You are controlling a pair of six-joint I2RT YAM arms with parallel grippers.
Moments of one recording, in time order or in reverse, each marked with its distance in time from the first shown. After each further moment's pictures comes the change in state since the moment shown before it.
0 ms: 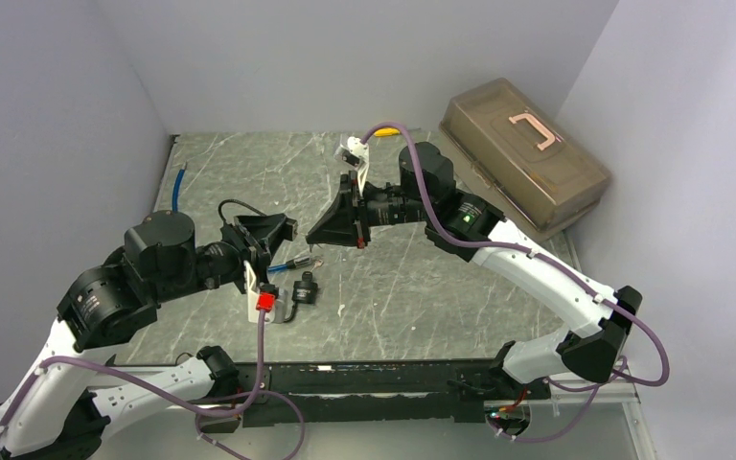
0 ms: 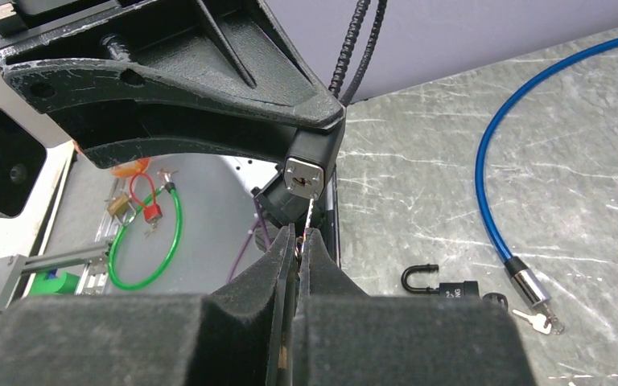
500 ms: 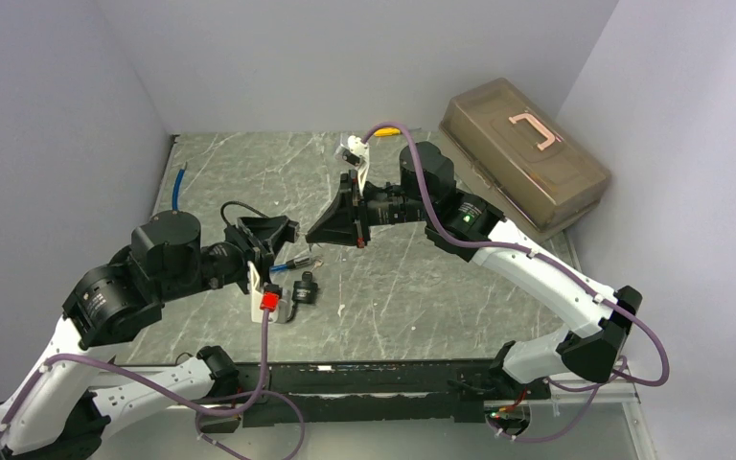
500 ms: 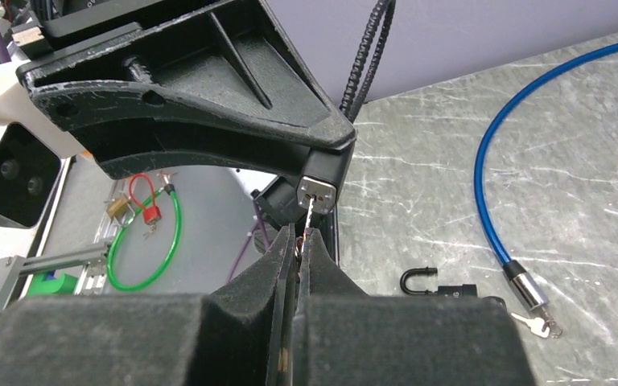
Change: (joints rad) left arm 0.000 0.002 -0.017 -0.001 0.000 0.000; right arm 0.000 0.000 0.000 0.009 -0.001 0.000
